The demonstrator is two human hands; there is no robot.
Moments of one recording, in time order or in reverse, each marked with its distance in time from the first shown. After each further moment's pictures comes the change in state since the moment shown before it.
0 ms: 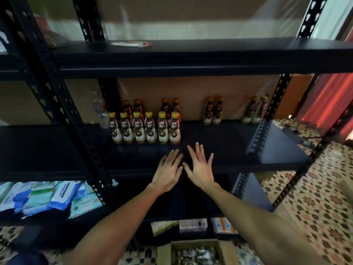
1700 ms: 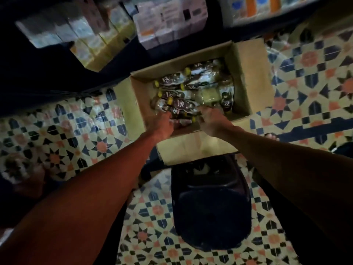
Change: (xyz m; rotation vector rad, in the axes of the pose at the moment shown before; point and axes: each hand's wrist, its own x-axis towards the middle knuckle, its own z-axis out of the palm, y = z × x) left_hand -0.274 0.014 0.683 -0.264 -1.046 -0.504; right_hand -0.374 0.315 0.544 0.301 -0.972 0.604
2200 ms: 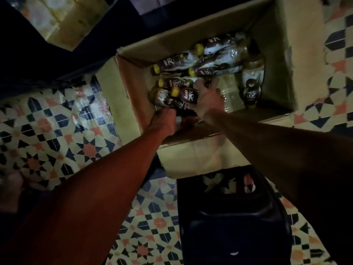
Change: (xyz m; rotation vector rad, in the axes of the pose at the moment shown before) left_hand 0.102 -0.046 0.075 0.090 -0.148 0.001; right_hand 0.124 0.004 0.077 0.014 0.230 0.170
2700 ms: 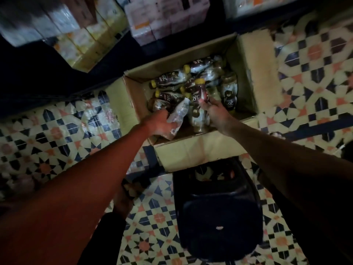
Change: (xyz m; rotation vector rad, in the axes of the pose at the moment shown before) left_hand -0.081 0.025 -0.087 -0.163 -0.175 0.062; right_hand -0.085 0.006 -0.099 0.981 -0.208 0.205
